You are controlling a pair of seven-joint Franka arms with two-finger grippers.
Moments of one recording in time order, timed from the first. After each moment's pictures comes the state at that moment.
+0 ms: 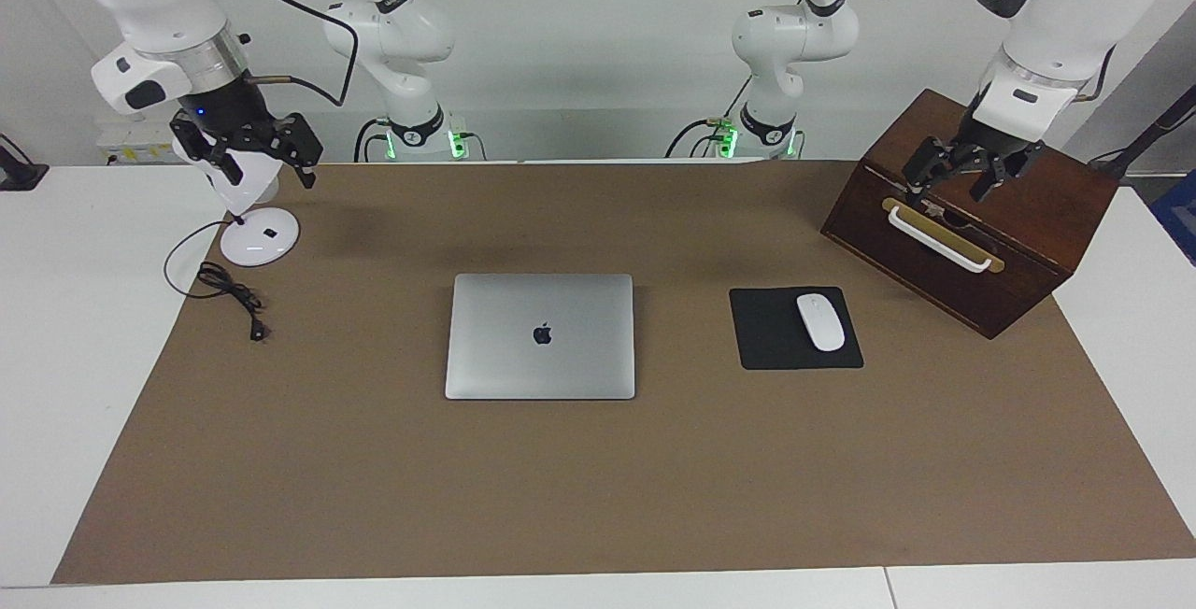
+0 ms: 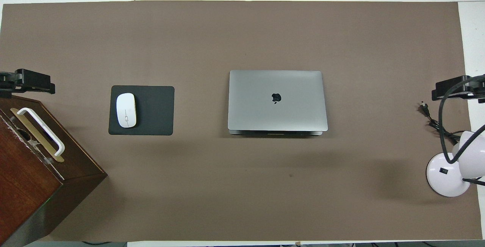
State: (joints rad) left arm -0.01 -0.03 0.00 -1.64 -0.01 1.64 -0.04; right arm -0.13 -0.07 0.08 -1.65 0.00 1.57 0.04
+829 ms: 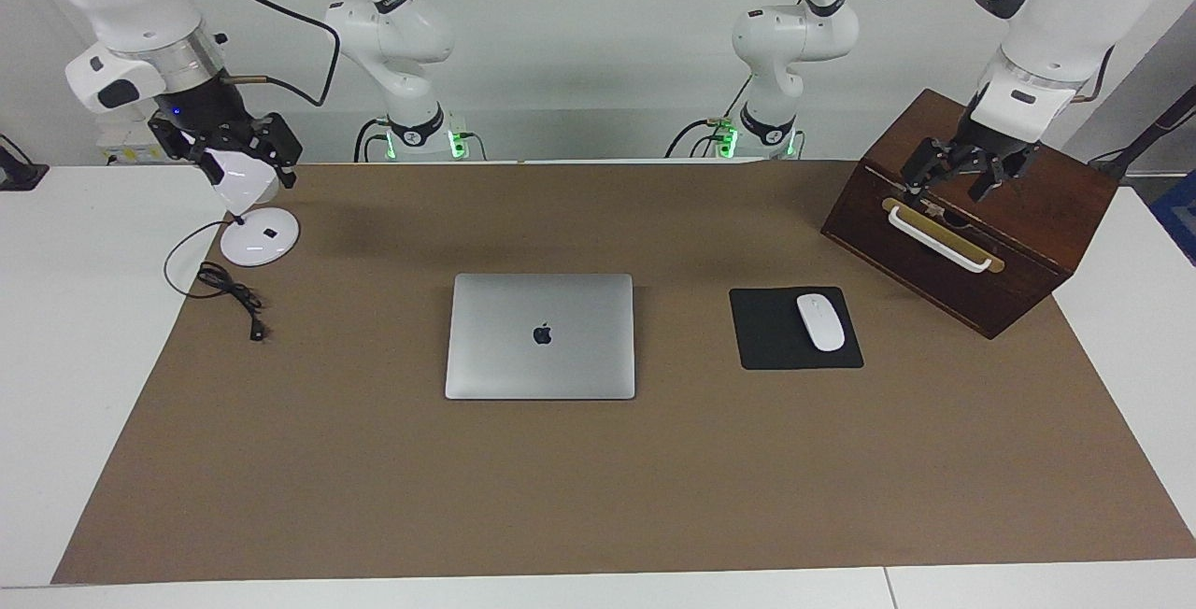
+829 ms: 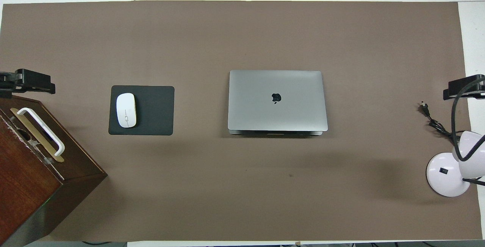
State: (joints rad) left arm -0.01 -0.03 -0.01 -1.64 -0.01 1.64 -0.04; right arm -0.17 -0.08 0.08 -1.65 0.00 1.57 0.01
